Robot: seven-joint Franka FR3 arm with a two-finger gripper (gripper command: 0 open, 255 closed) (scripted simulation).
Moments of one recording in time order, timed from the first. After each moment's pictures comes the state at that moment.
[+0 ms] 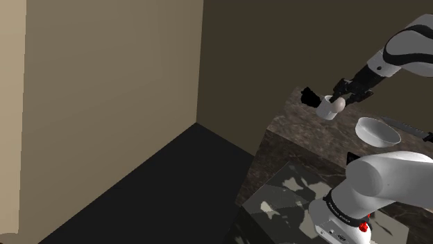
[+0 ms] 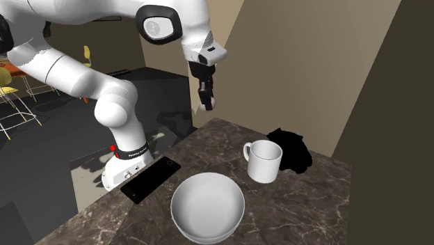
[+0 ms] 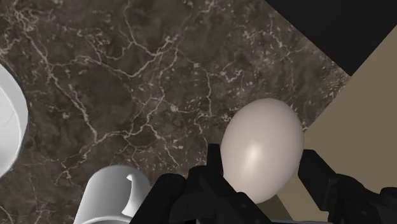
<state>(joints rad) -0.48 -0.88 -0.36 -2.64 -0.07 1.93 0.05</state>
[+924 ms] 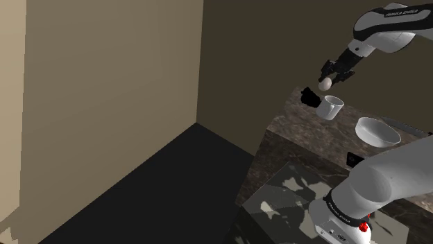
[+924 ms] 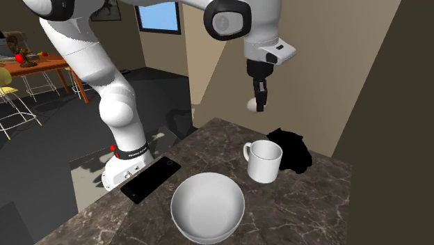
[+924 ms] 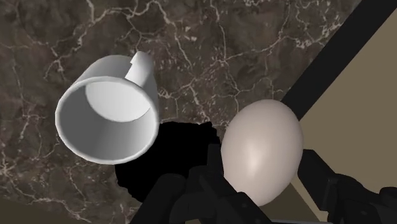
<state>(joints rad) -0.32 -0.30 -0.53 -2.18 0.08 2.03 -0.09</state>
